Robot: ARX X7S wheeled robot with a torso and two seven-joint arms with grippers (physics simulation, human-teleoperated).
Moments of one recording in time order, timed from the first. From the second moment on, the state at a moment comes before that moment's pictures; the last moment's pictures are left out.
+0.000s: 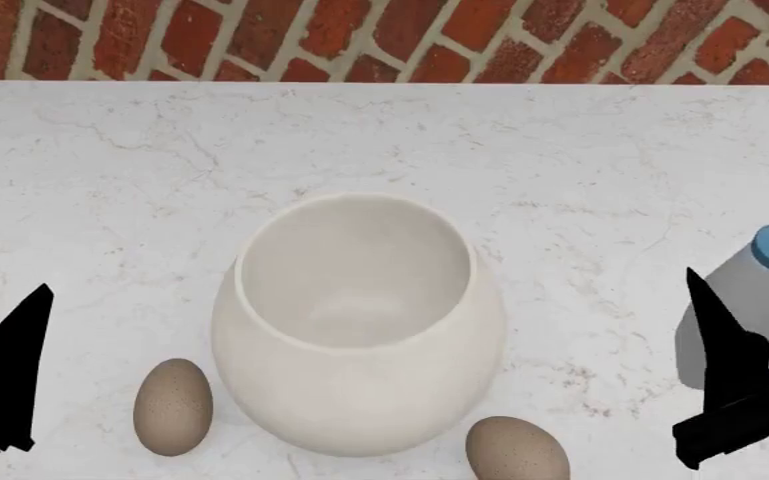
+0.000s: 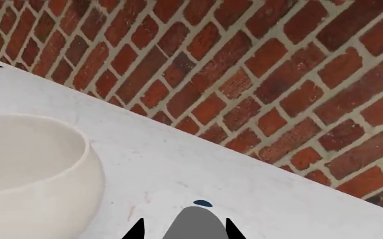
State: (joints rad) left arm -0.27 -0.90 0.29 0.40 -1.03 -0.09 -0.14; right arm 0.30 1.09 -0.03 -0.32 0.92 0.40 -0.11
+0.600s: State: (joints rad) left arm -0.25 -0.90 0.30 0.42 -0.99 -0.10 -0.18; right arm 0.76 0.99 -0.34 -0.08 0.80 0.52 -0.51
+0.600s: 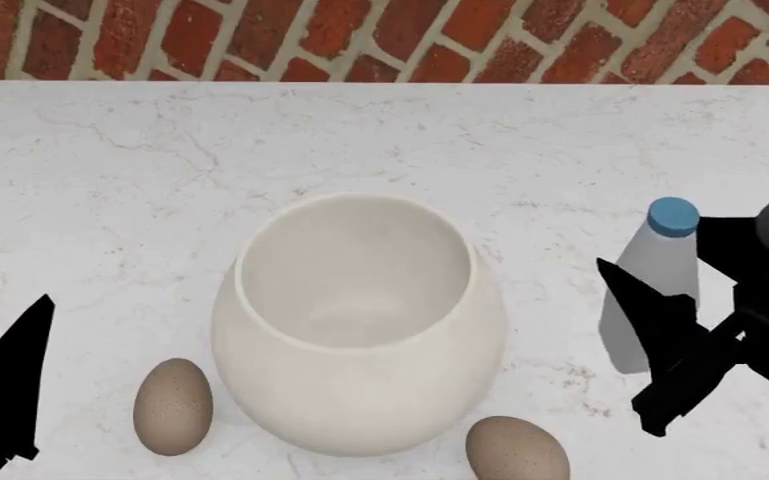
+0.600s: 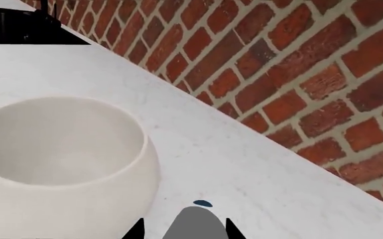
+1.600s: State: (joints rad) left arm -0.34 -0.89 0.32 0.38 -0.99 -0.17 -0.20; right arm 0.96 0.79 -0.52 0.27 0.65 0.39 -0.84
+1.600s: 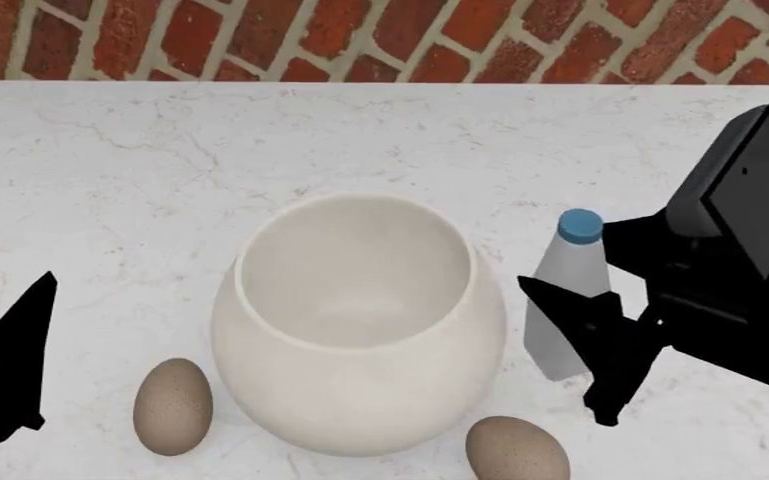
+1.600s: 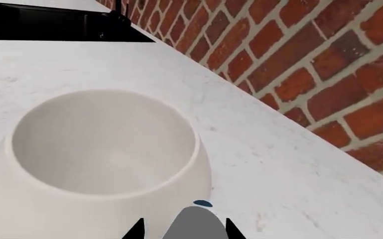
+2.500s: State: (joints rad) left arm -0.38 -0.89 0.33 0.39 -1.00 -0.21 -0.21; right arm 0.88 0.80 -0.51 0.30 0.68 0.33 -0.87
